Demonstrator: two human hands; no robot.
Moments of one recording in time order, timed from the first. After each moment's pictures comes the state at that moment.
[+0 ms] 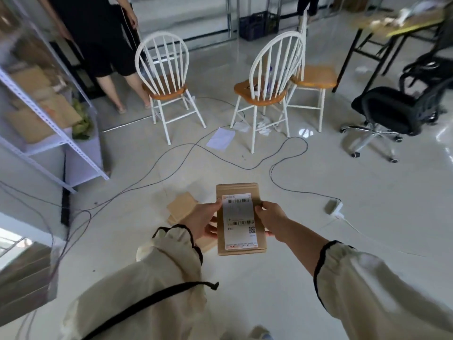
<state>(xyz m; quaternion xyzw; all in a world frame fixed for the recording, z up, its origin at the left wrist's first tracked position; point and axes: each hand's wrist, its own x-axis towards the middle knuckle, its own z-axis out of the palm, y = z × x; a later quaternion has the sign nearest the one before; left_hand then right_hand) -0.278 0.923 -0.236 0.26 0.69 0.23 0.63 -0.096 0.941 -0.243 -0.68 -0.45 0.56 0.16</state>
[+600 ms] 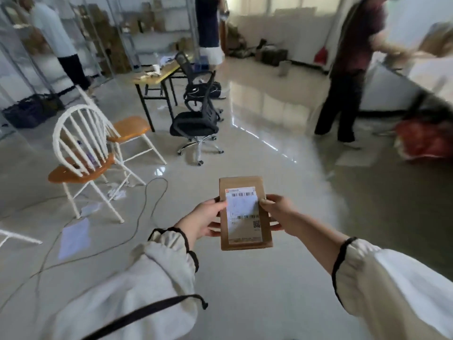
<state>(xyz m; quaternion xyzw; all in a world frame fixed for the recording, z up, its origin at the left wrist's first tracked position) -0.046 0.905 -0.153 0.61 0.43 -0.02 0.67 0.087 0.768 -0.166 -0.76 -0.12 0.40 0.50</state>
